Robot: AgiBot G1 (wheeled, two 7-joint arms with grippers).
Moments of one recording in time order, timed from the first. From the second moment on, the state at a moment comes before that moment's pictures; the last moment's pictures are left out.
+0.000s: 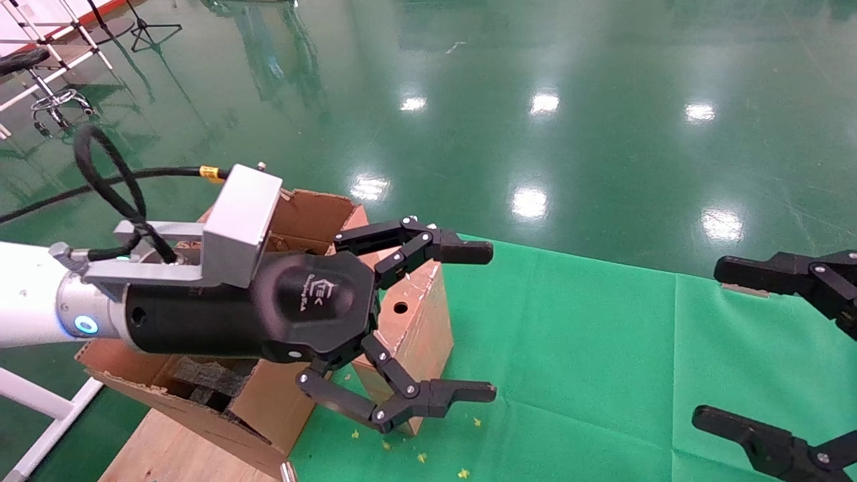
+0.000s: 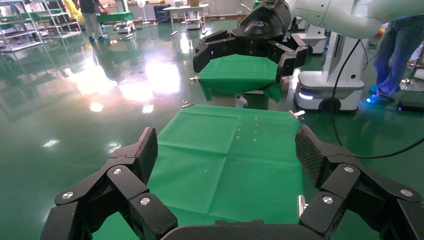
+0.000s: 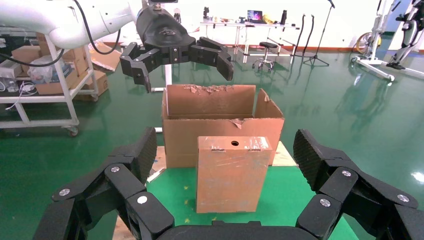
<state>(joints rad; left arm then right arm) -1.08 0.61 0.28 -1.28 0.74 1.49 -0.19 1.08 -0.59 -0.33 1.25 -0.69 -1.46 0.15</state>
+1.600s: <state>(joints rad) -1.45 0.61 0.54 -1.34 1.41 1.42 -0.79 1.08 -0.59 -0.33 1.25 -0.69 -1.46 0.15</state>
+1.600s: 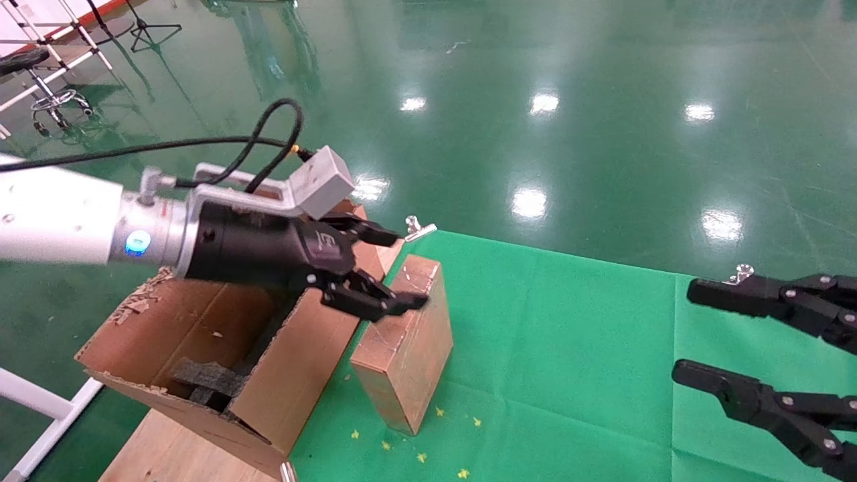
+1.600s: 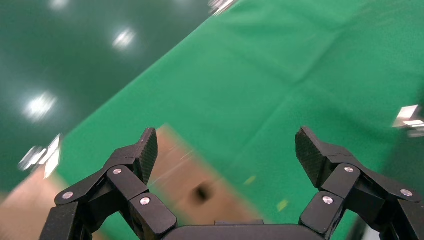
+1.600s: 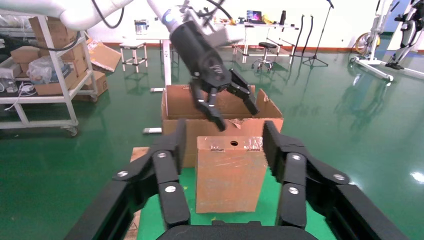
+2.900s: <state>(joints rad) -1.57 0.84 0.78 -1.33 1.85 1.49 -1.36 1.08 -0.59 -0.34 1.25 -0.69 -1.46 0.15</state>
